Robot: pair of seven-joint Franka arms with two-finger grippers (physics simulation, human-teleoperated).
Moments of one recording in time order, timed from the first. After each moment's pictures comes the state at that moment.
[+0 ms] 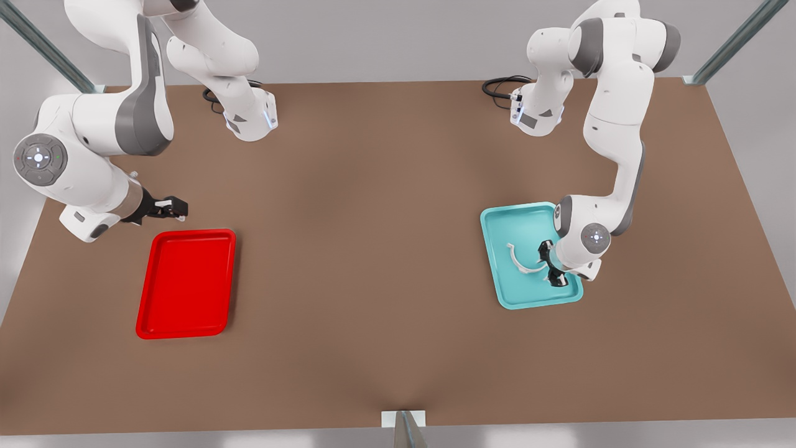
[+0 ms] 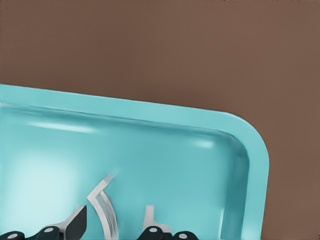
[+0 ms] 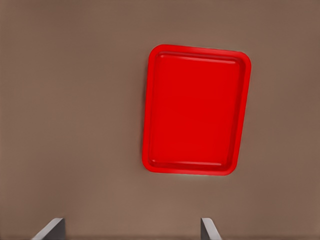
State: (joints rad) left arm -0.13 0.53 0.01 -2.05 -0.05 2.53 -1.89; right arm -0.09 0.13 0.16 -1.53 -0.08 1.49 -0.04
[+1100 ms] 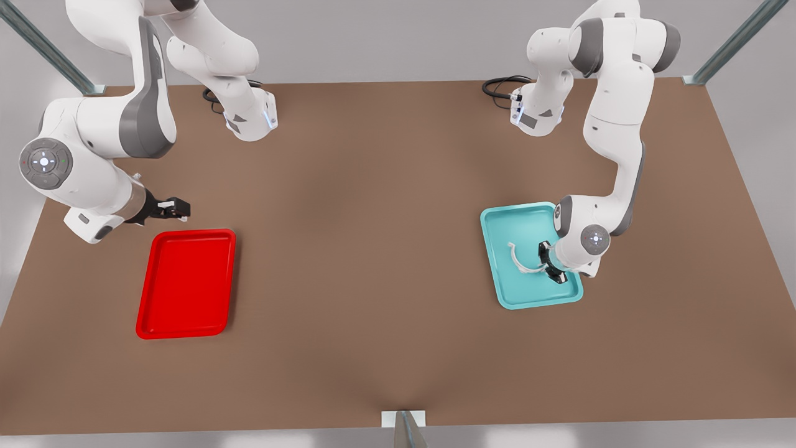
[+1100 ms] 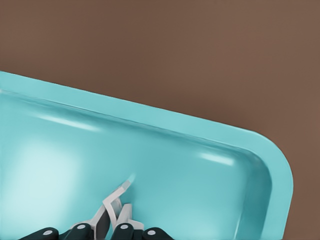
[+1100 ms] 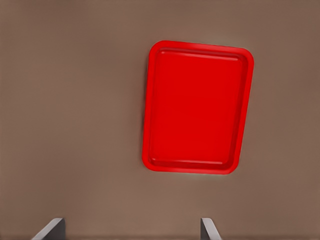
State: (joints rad) left arm -0.13 0.54 0.01 -2.05 -0.05 2.49 -1.99; right arm -0.09 0.12 0.16 -1.55 -0.08 1.50 -0.04
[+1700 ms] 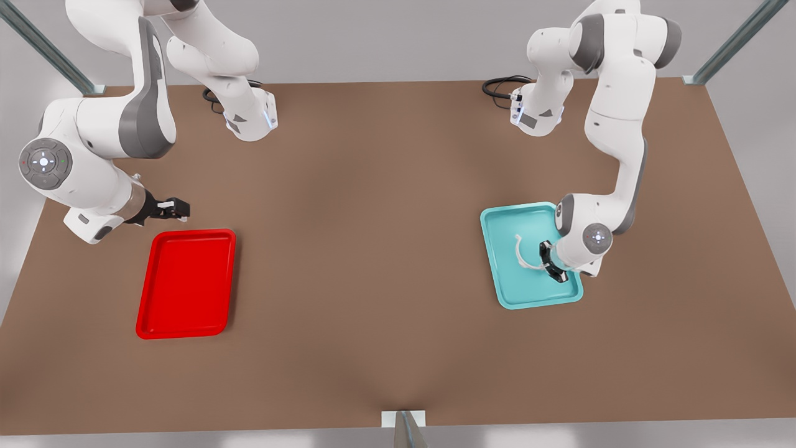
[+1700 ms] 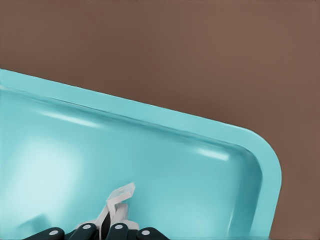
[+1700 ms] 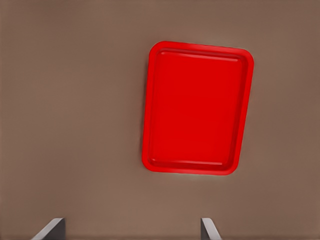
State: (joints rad) left arm -0.13 0.50 0.01 -2.04 -0.05 2.47 -2.00; right arm -0.09 0.12 0.16 -1.55 -0.08 1.51 -0.05
